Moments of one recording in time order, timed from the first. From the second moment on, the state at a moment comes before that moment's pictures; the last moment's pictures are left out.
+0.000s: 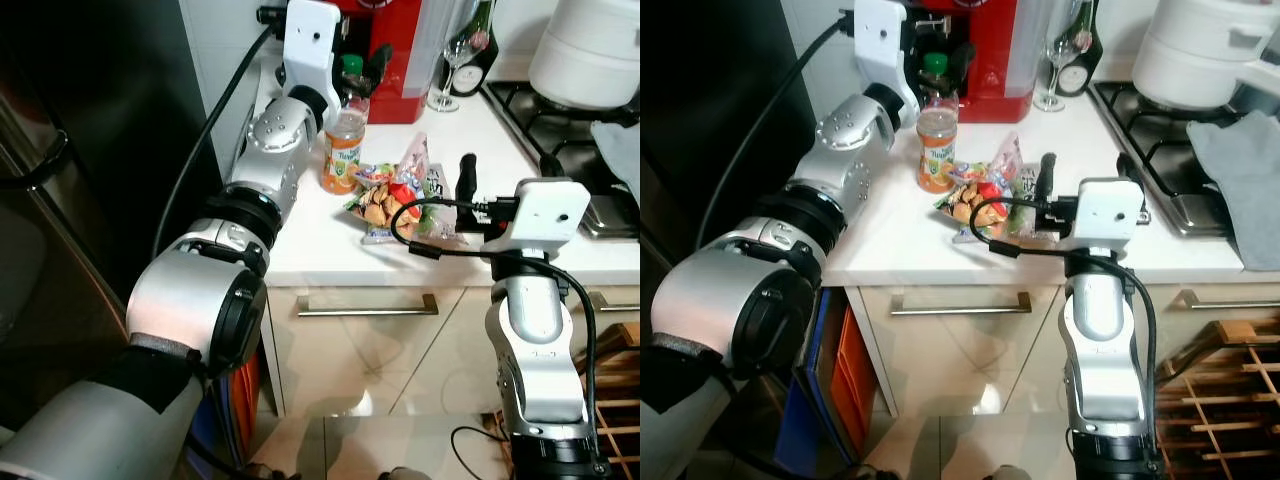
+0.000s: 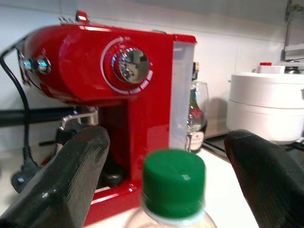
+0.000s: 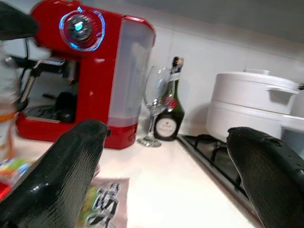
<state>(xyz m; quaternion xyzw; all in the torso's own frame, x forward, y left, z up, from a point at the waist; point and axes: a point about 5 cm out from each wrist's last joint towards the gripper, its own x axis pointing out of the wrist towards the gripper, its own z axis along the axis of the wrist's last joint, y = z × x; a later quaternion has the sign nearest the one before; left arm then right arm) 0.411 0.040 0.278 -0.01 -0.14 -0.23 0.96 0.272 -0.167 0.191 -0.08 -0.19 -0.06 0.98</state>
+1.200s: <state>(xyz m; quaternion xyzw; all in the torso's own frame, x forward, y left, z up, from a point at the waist) 0.408 0.030 0.247 0.02 -0.06 -0.25 0.97 0.294 -0.147 0.169 -0.05 -0.11 -0.01 0.99</state>
